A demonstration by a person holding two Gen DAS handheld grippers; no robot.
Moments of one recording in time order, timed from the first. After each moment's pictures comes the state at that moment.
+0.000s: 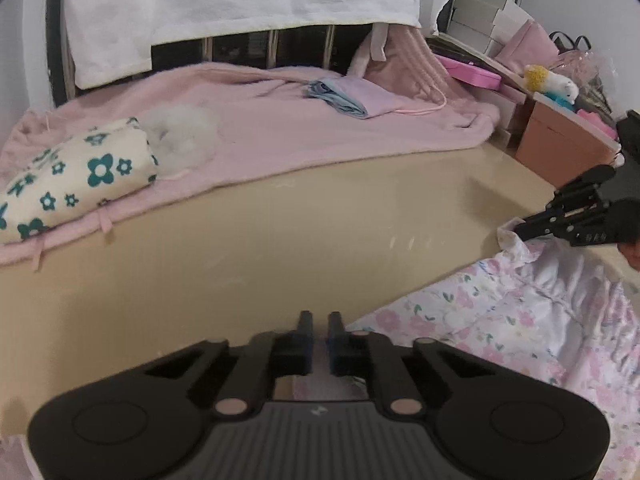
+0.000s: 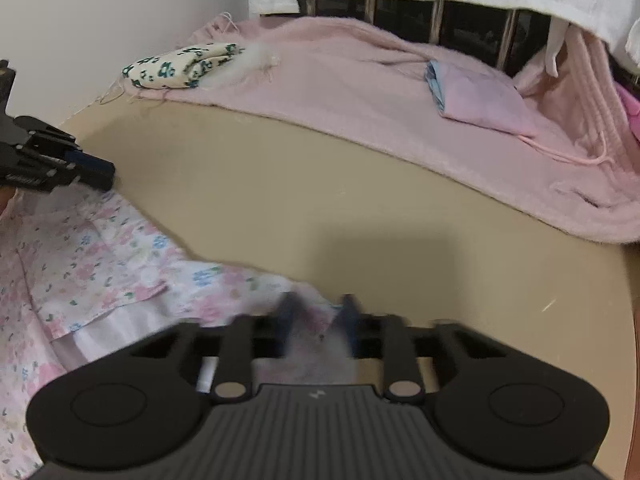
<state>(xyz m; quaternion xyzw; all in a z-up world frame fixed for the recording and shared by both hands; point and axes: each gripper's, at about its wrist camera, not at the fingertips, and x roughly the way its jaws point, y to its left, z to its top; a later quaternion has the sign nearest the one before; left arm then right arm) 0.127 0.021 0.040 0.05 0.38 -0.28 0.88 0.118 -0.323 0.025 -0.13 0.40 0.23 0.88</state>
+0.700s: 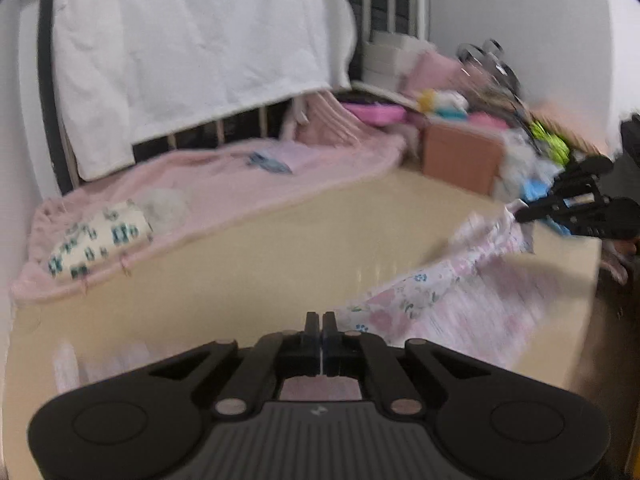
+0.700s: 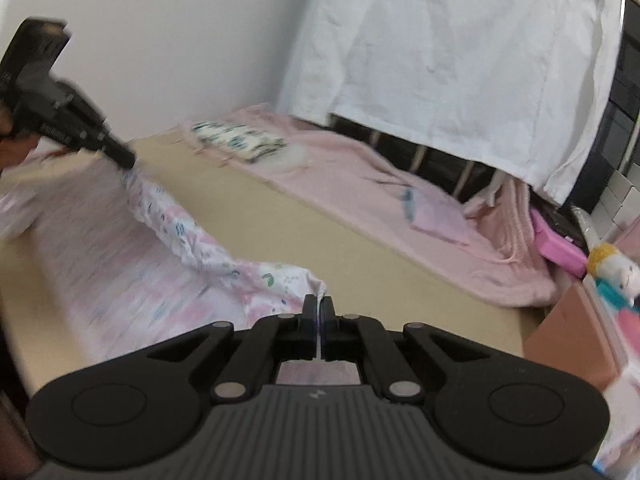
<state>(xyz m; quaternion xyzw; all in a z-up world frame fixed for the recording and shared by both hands) -0.073 0.039 0.095 0.12 0.29 -0.32 0.90 -0.102 -0.327 0.084 -0.20 0.23 0.22 0.93</state>
